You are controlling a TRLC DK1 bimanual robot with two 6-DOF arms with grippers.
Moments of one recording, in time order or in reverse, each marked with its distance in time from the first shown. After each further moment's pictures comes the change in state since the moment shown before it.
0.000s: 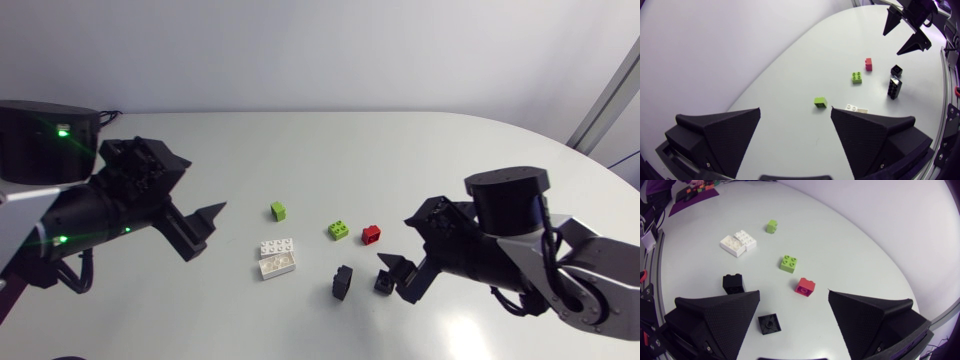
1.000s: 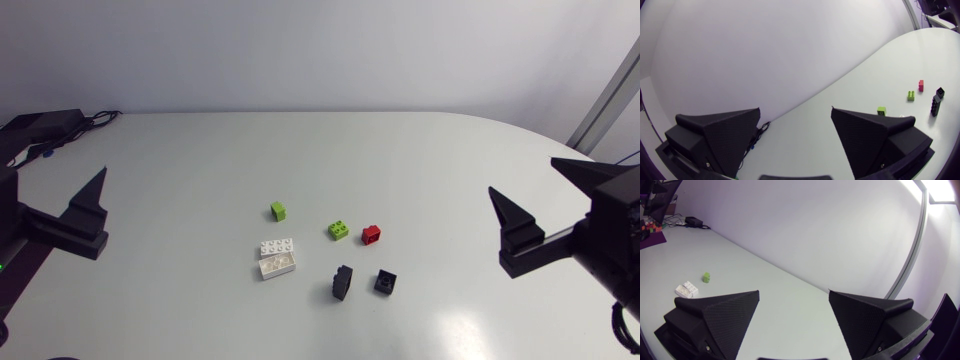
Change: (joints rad) left arm 0.024 -0.548 -0.151 0.010 -0.399 0.007; right arm -0.082 -0.747 -0.042 -0.171 0.333 -0.022
